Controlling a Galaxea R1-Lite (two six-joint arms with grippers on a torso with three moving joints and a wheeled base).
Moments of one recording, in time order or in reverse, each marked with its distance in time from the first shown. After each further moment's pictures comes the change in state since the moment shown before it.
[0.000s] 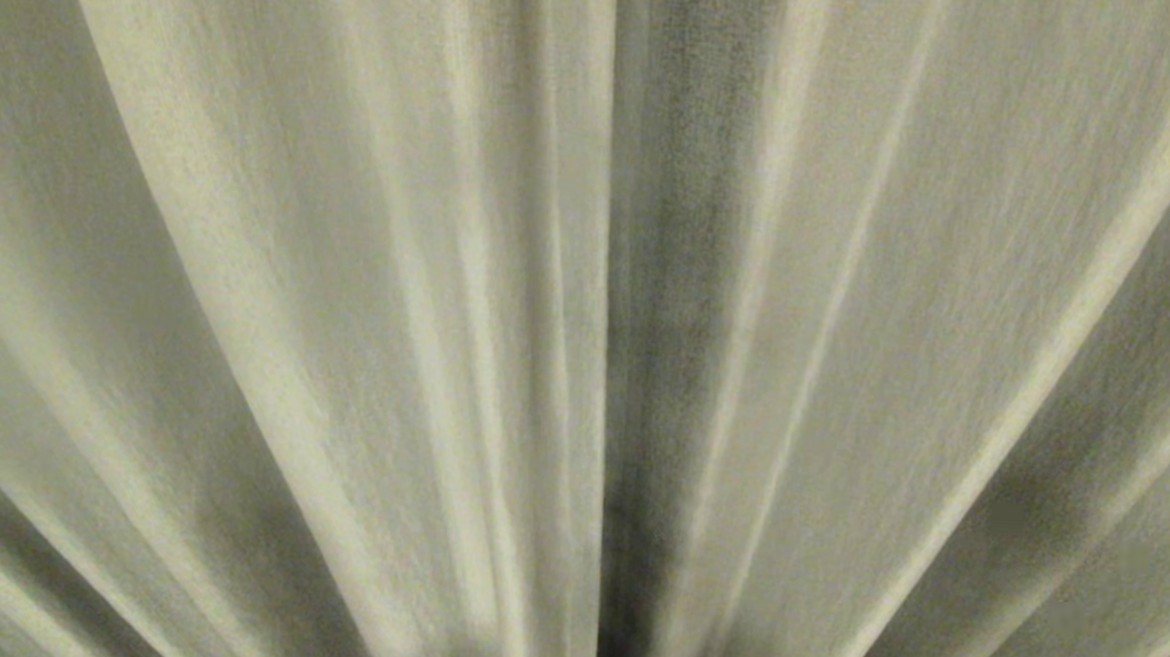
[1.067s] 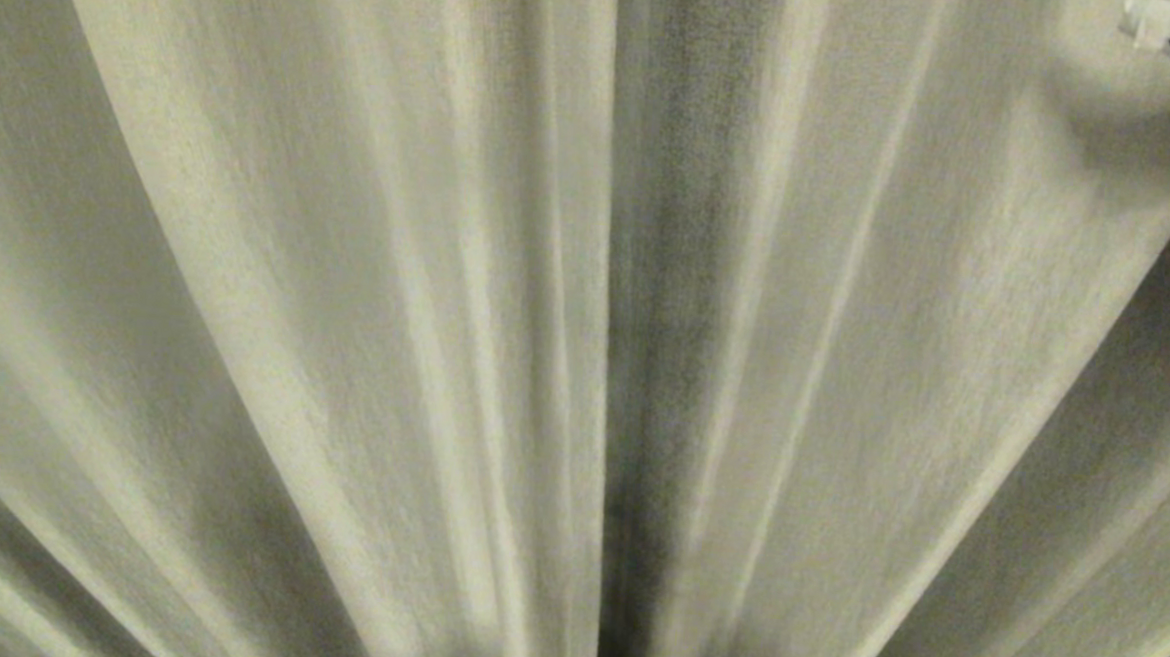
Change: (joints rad) left arm 0.000 -0.001 0.000 0.000 0.001 -0.001; right arm 0.136 0.956 -0.914 -0.155 -0.144 -0.043
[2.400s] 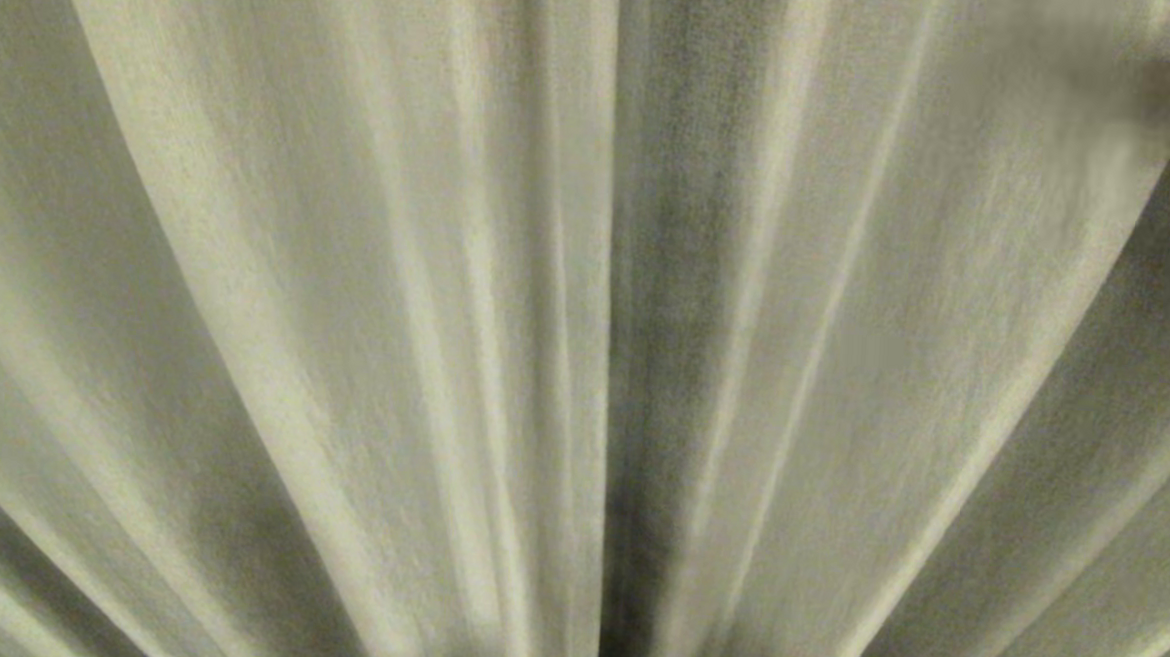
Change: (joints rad) left arm 0.000 0.000 0.000 0.000 0.000 0.000; right arm 0.004 0.064 -0.180 0.137 0.006 0.041
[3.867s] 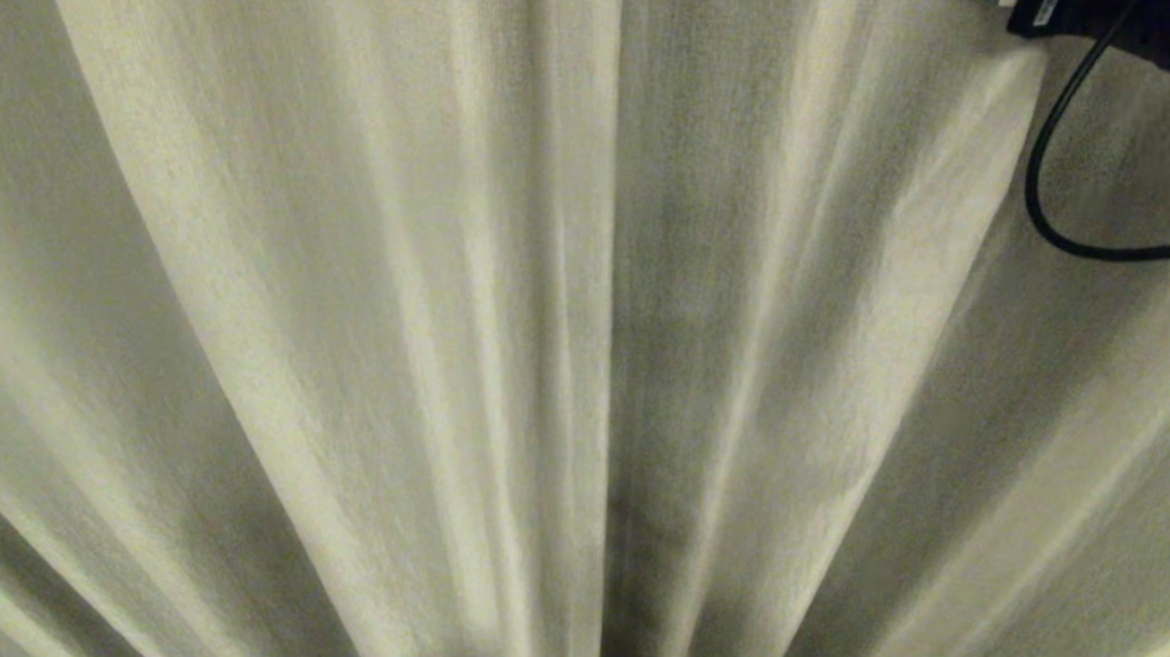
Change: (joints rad) left arm 0.000 0.000 0.000 0.000 0.000 0.000; right arm 0.007 0.422 -0.414 -0.081 -0.091 -0.101
